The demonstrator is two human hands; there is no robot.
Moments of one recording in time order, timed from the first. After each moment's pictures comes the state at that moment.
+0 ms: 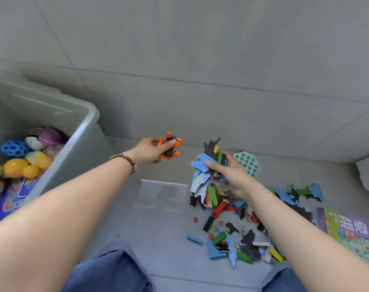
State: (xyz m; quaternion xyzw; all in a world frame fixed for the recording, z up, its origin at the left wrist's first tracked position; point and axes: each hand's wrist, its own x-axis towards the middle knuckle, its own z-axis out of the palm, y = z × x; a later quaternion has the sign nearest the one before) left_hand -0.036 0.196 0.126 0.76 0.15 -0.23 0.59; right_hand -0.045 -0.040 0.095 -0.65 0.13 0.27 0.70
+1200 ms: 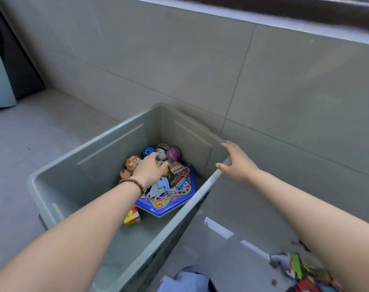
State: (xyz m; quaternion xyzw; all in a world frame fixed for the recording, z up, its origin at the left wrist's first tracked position) left_hand -0.192 0.477 0.185 0.87 0.34 -0.01 0.35; right_hand -0.041 0.266 0.210 -0.91 -0.32 0.15 0.21
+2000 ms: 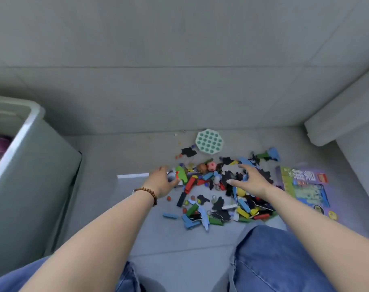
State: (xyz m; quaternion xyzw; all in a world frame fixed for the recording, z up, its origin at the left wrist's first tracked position) left_hand -0.109 0.074 0.045 0.93 0.02 -0.31 0.22; right_hand -0.127 -0.209 0.070 -0.88 0.15 0.30 0.33
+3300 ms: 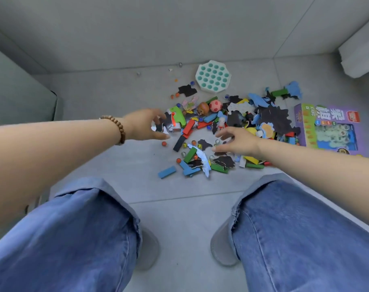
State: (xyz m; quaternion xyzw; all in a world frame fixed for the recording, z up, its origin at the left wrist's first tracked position) left_hand -0.111 0.089 0.027 0.92 -0.10 -0.33 0.16; right_hand -0.159 -0.181 -0.002 -0.83 0.10 0.37 0.41
